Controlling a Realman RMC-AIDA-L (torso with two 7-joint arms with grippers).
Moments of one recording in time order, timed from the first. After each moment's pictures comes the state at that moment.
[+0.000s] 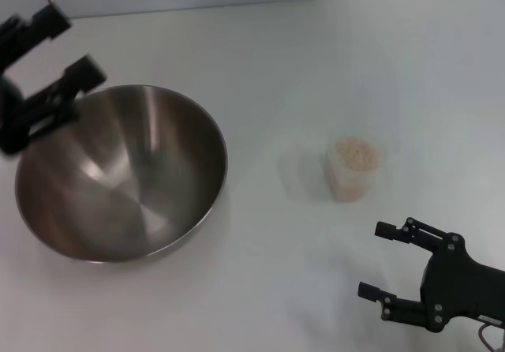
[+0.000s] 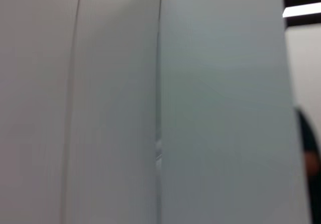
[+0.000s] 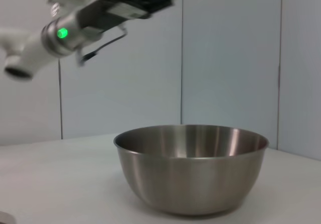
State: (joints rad) left arm -0.09 -1.95 1.40 1.06 0.92 1.45 -1.25; right arm 0.32 2.03 -2.30 0.26 -0.15 -1.82 0.33
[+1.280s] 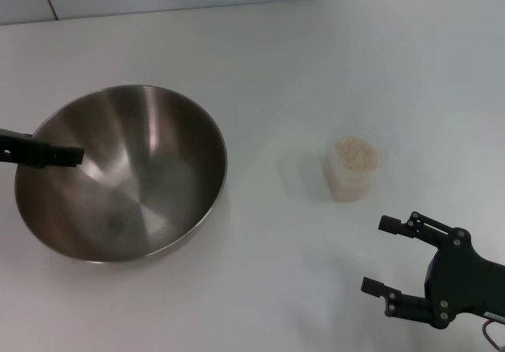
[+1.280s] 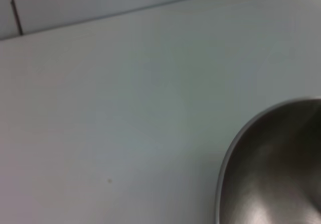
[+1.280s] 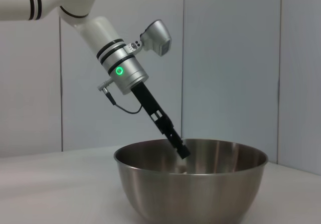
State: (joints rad) left arm -0.39 -2.06 1.19 1.35 2.48 1.33 -2.50; right arm 0.32 2.02 -2.30 0.27 -0.15 -1.86 0.33
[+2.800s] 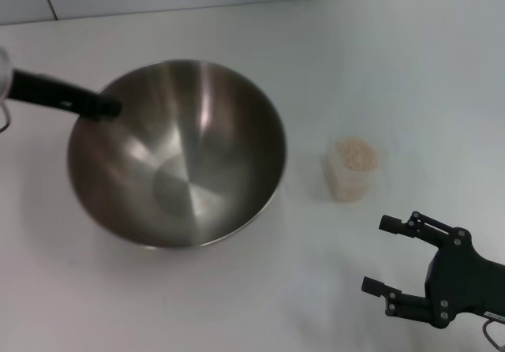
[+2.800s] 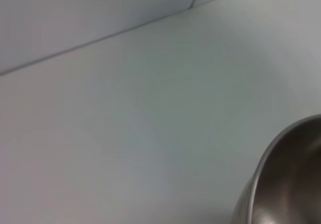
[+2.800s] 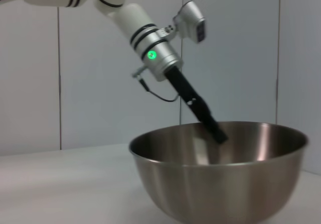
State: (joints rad) left arm -0.71 -2.07 1.00 1.08 2.47 1.41 -2.35; right arm 0.32 2.02 -2.29 0.27 -0.15 -1.85 0.33
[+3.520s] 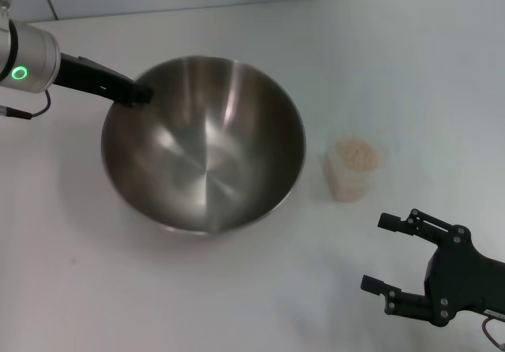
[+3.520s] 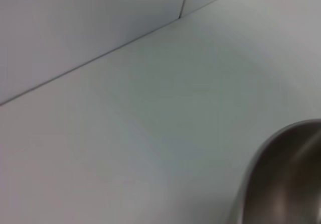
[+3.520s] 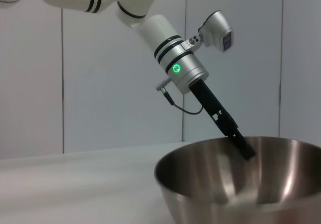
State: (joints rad) left arm -0.82 -2.07 1.02 0.87 2.47 1.25 -2.26; right arm 0.33 2.02 -2.30 0.27 -0.15 -1.86 0.33
